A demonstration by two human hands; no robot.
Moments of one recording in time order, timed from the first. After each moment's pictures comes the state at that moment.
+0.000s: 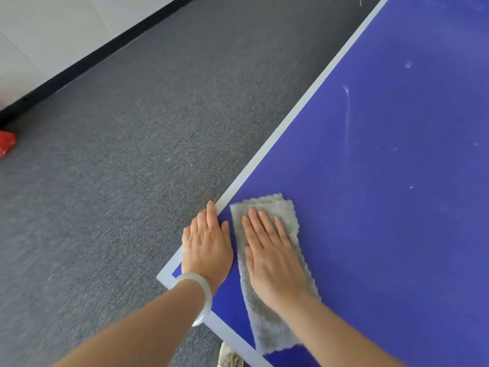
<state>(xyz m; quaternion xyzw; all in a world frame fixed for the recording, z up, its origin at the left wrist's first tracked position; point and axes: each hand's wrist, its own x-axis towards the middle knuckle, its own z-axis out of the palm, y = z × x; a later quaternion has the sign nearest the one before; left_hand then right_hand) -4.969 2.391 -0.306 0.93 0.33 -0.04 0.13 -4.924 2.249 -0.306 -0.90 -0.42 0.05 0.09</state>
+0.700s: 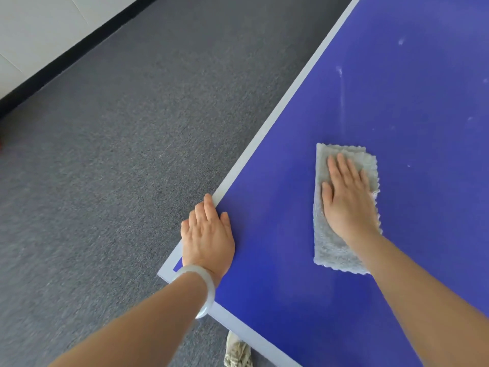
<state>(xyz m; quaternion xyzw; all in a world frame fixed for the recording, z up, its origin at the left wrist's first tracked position) -4.966 2.388 -0.305 0.93 0.33 -0.06 0.13 -4.803 2.170 -0.304 -0.98 -0.20 0.04 0.05</state>
